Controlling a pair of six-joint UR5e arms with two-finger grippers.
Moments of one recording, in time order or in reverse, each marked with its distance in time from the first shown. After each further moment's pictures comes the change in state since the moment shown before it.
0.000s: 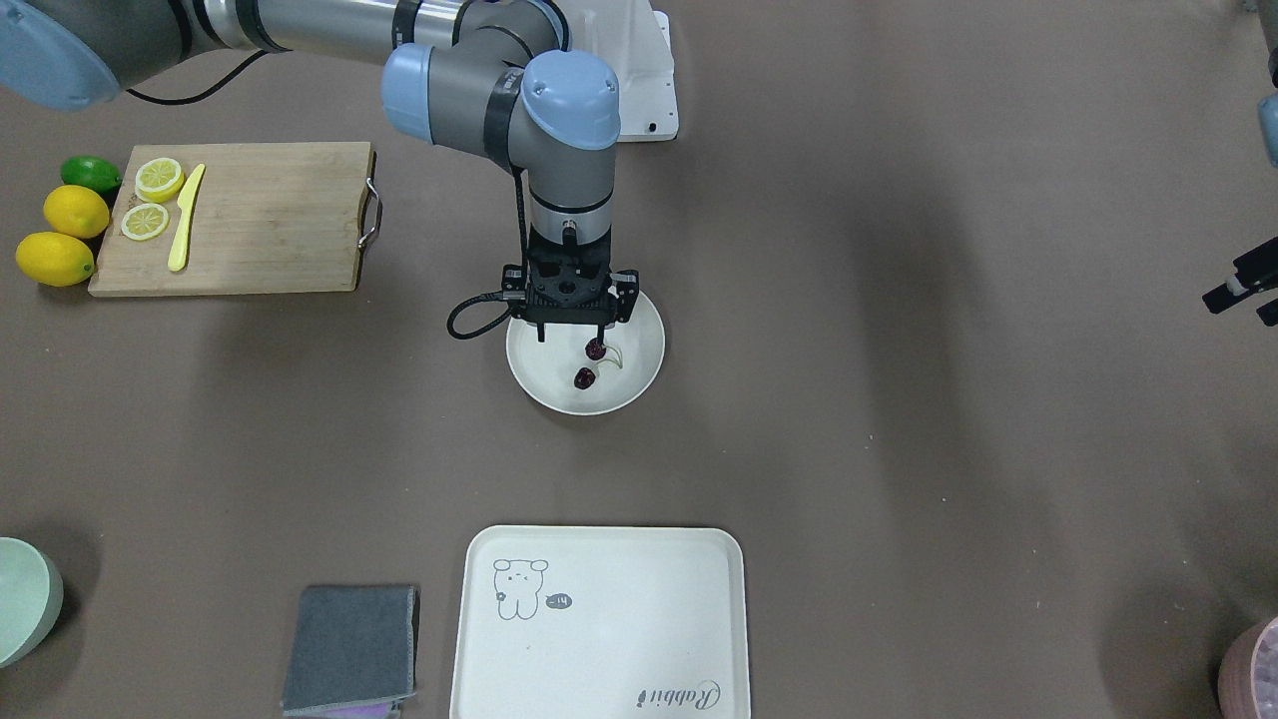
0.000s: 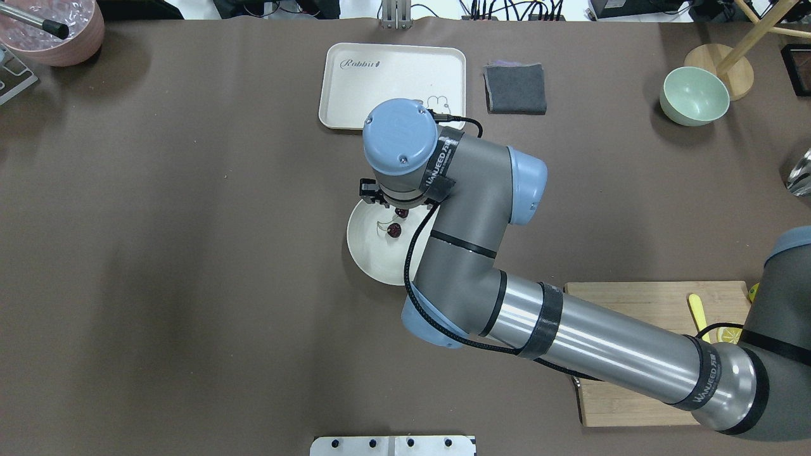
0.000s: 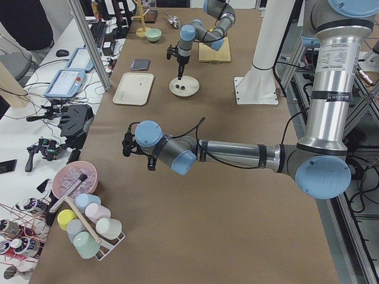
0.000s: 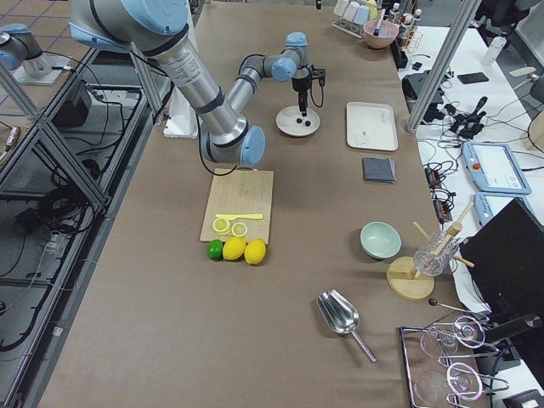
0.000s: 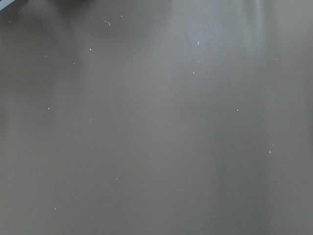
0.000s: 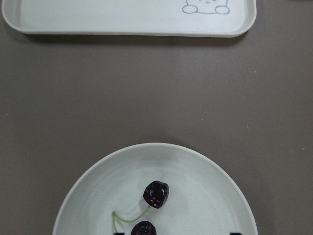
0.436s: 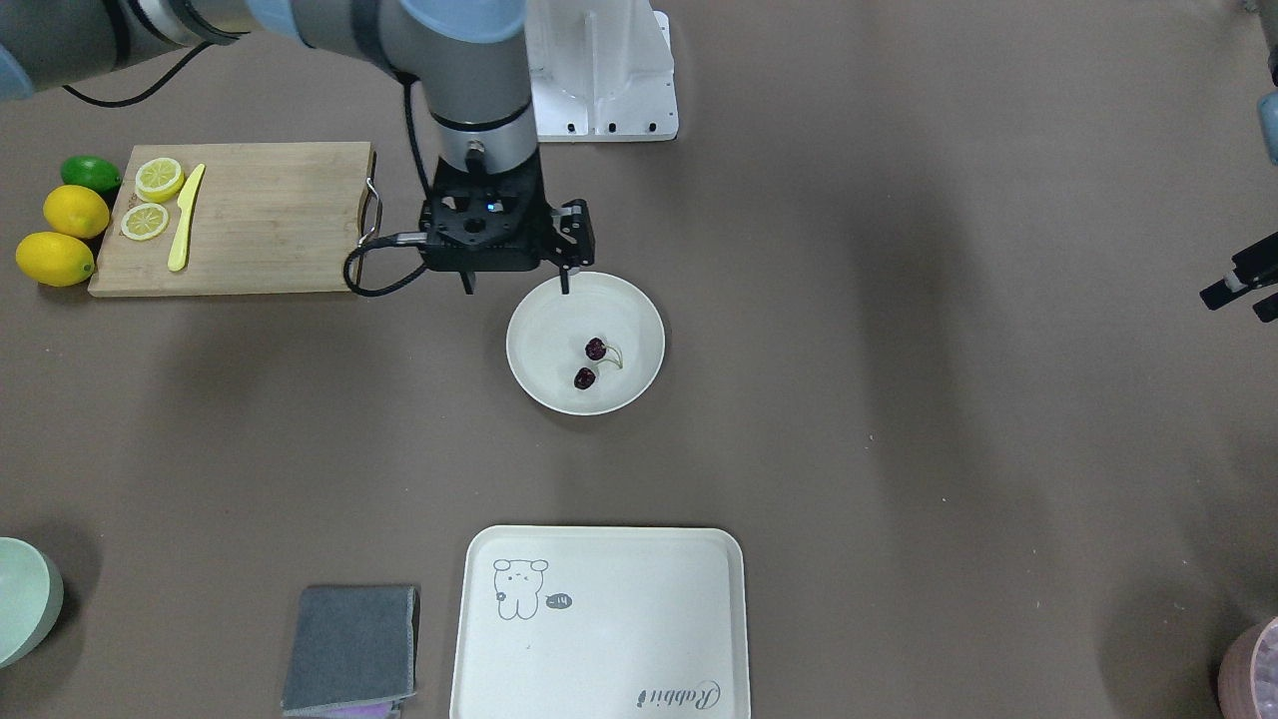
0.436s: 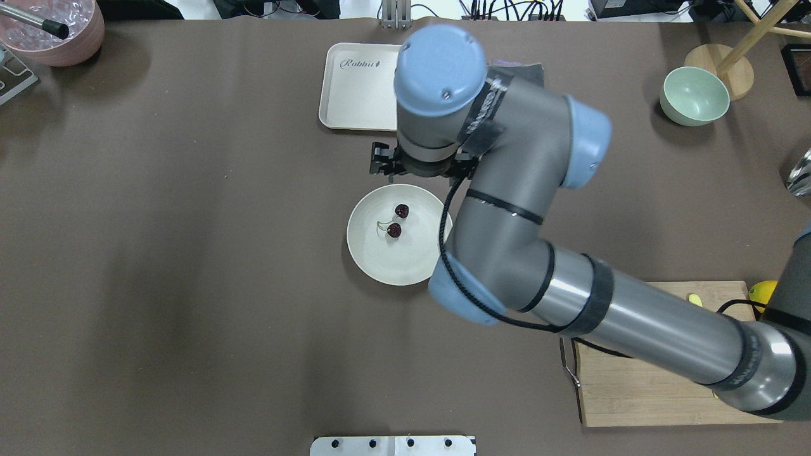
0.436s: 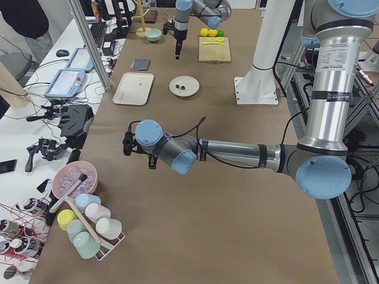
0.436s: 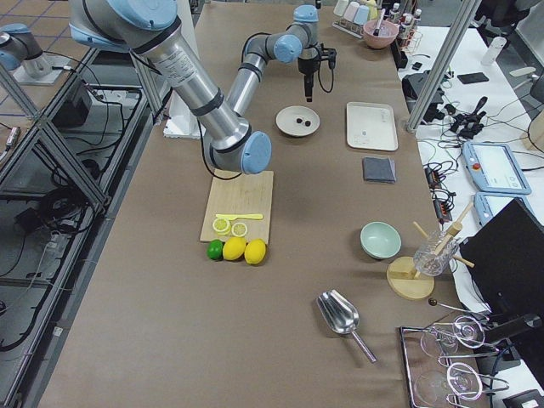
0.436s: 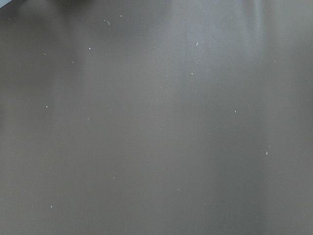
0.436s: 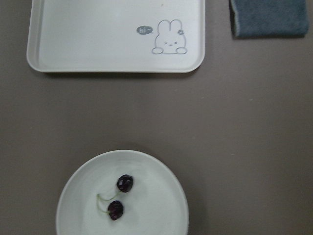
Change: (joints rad) left arm 0.000 0.000 -0.008 0.000 -0.034 -0.043; right arm 0.206 -0.110 0.292 -0.185 0.223 -0.169
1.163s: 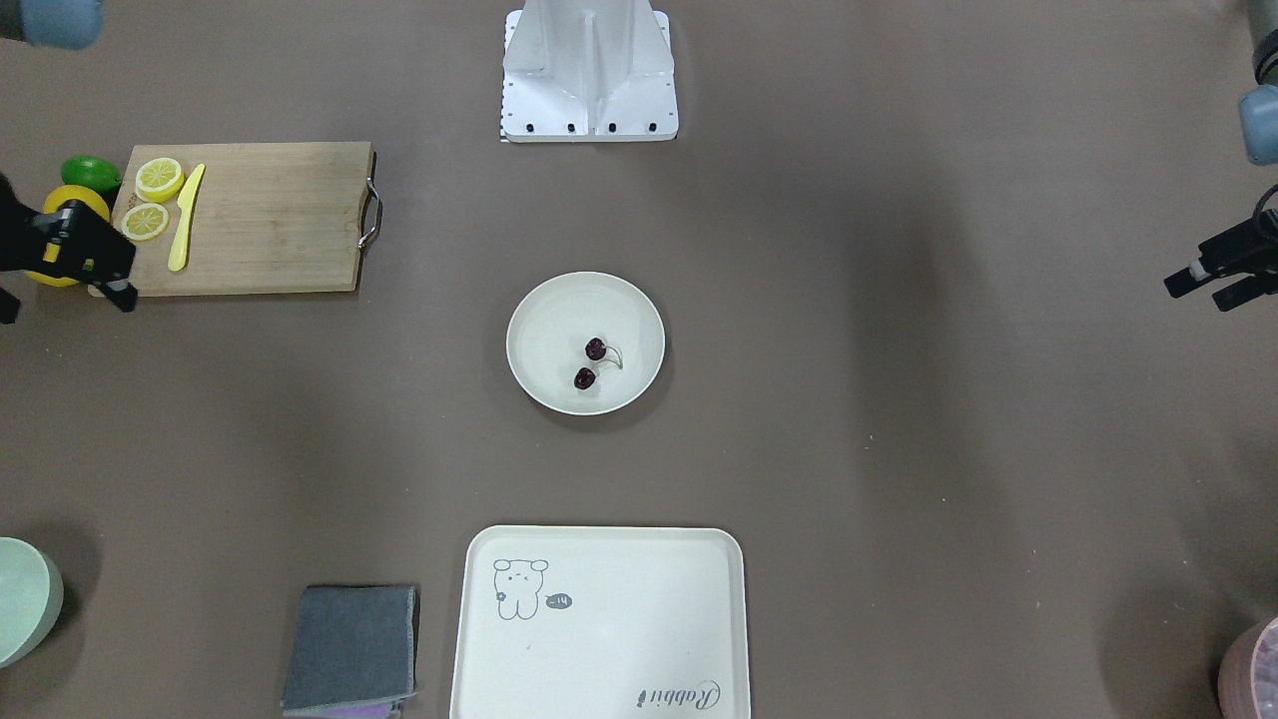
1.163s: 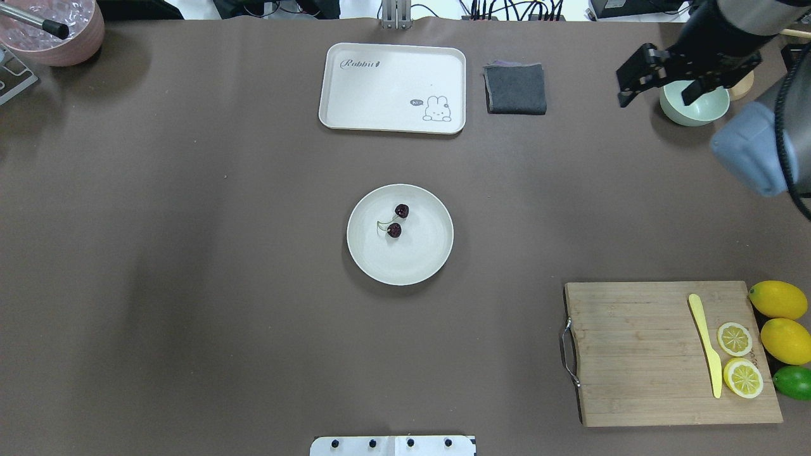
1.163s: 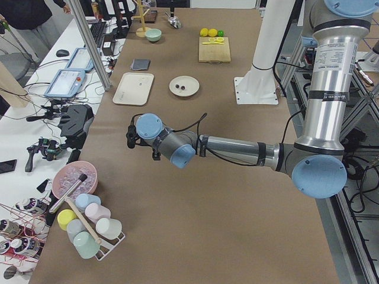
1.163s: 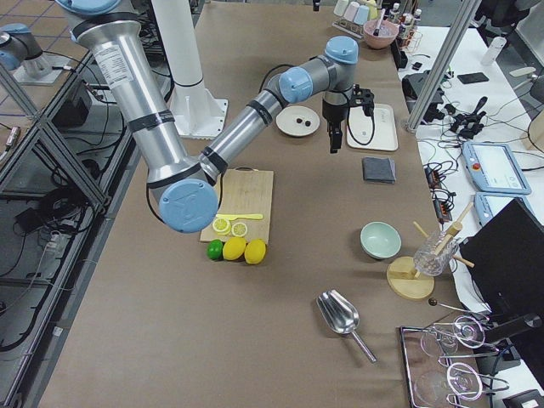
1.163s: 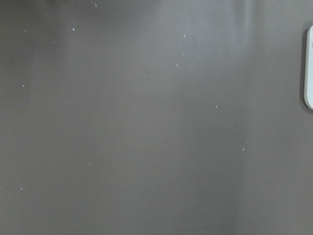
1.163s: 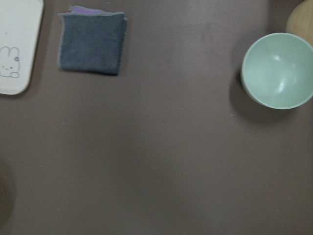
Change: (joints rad) left arm 0.061 -0.008 -0.025 -0.011 -0.030 -0.035; right arm 0.496 -0.415 0.123 -0.030 0.304 -0.619
